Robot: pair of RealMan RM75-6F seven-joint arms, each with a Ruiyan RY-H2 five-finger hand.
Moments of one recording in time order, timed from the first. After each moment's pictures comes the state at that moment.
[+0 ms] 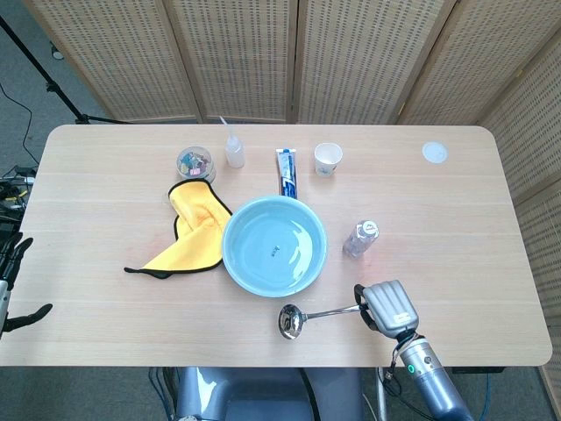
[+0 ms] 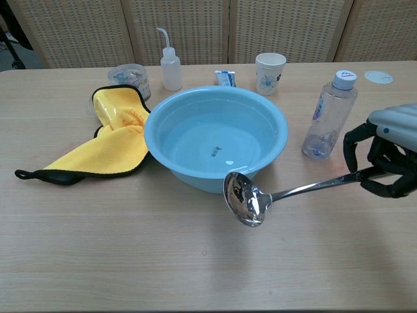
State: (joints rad) left arm -0.07 -1.03 -0.04 -1.66 1.52 1.51 -0.04; right arm 0.42 -1.37 0.04 -1.93 -1.18 1.18 -0.69
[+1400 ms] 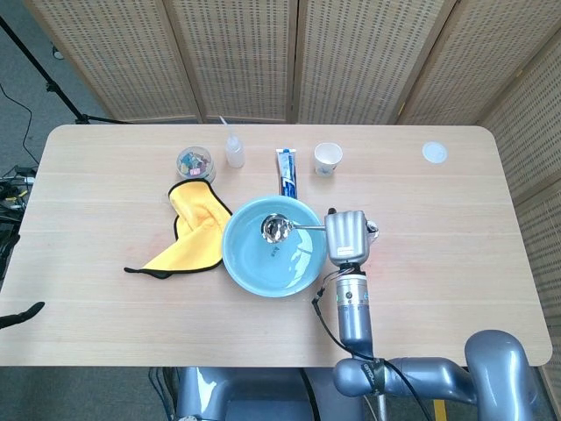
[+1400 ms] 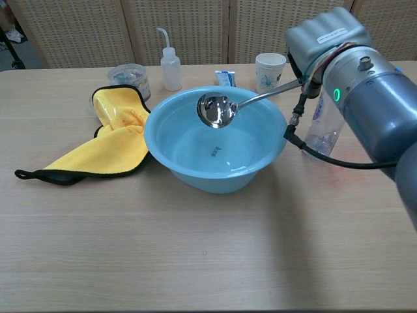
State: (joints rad) left arm -0.06 -1.00 -0.04 -1.65 1.51 1.51 -0.16; right arm 0.90 -1.84 0.30 -1.56 -0.73 1.58 -1.34
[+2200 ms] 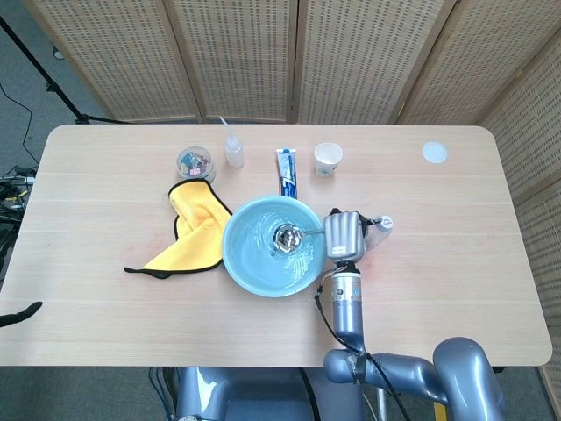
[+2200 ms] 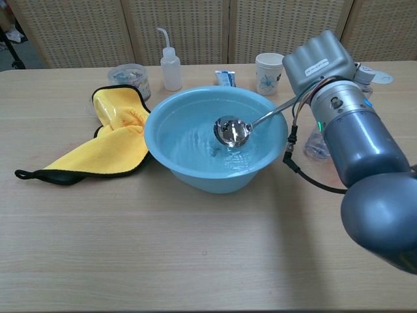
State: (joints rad) left arm -0.07 -0.99 -0.04 -1.64 1.50 1.50 -0.18; right arm 0.90 -1.98 0.26 -1.22 -0.77 1.52 -1.40
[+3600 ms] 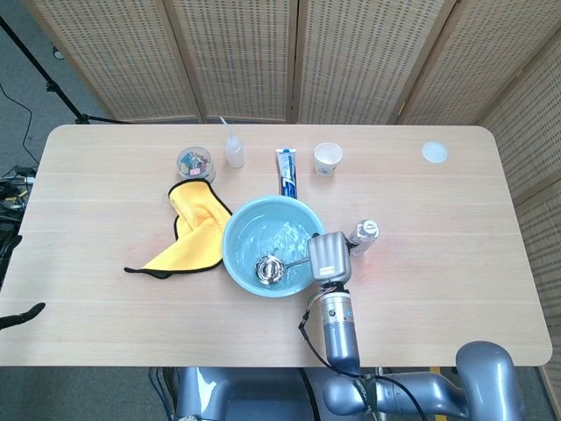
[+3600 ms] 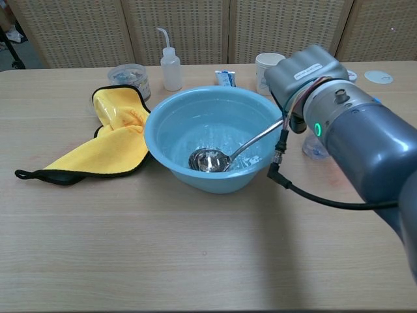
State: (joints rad) left arm -0.07 -0.99 -0.04 -1.65 1.51 1.50 -0.16; right arm 0.83 -1.91 0.34 -1.67 -0.69 1.54 -1.54
